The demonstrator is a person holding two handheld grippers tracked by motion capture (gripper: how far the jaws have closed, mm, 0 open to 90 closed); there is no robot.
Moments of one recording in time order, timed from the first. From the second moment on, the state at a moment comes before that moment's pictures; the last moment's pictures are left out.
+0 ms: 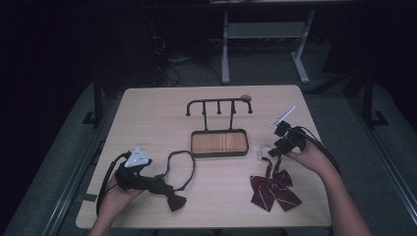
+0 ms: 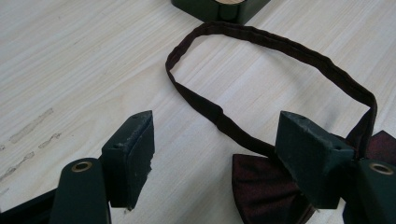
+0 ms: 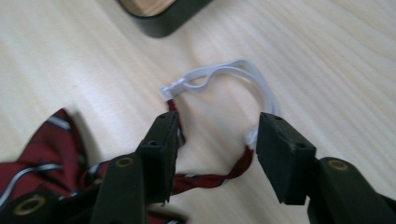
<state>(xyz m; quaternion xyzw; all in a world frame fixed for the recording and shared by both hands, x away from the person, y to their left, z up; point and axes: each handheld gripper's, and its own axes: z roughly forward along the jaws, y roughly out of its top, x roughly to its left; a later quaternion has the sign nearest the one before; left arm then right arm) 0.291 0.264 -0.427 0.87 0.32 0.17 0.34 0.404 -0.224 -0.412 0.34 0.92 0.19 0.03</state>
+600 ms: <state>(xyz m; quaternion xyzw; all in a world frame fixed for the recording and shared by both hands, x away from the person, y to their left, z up) 0.291 0.265 -0.427 0.87 0.33 0.17 0.34 0.428 -0.226 -0.432 0.38 0.91 0.13 0.02</state>
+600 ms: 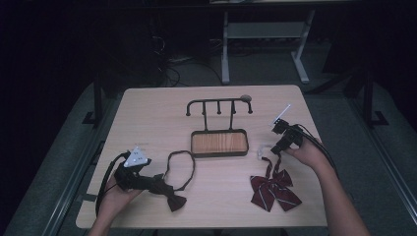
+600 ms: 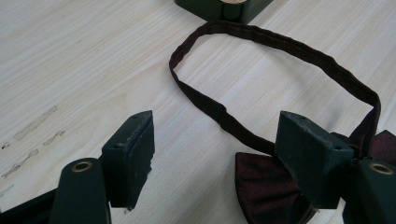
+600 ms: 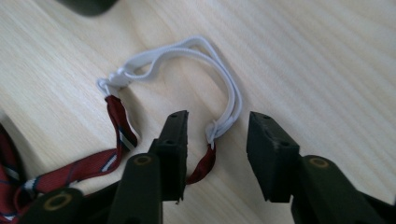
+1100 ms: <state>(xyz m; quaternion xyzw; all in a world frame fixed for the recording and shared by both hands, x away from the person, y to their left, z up) 0.291 0.266 -0.426 0.87 0.33 0.17 0.34 0.426 -0.220 -0.441 0.38 0.92 0.11 0.03</state>
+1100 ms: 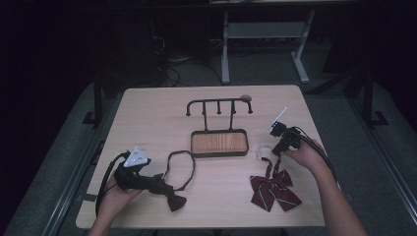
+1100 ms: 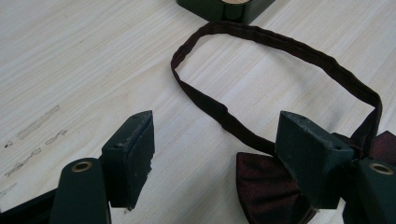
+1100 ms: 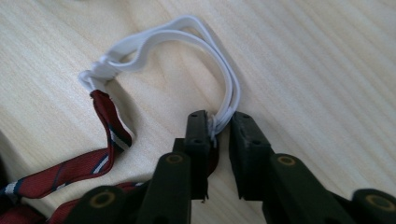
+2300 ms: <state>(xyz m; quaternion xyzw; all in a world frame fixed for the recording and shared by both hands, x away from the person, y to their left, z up) 0.290 0.264 -0.426 0.86 0.33 0.17 0.34 0.385 -0.208 -0.376 0.26 0.95 0.19 -0.02</state>
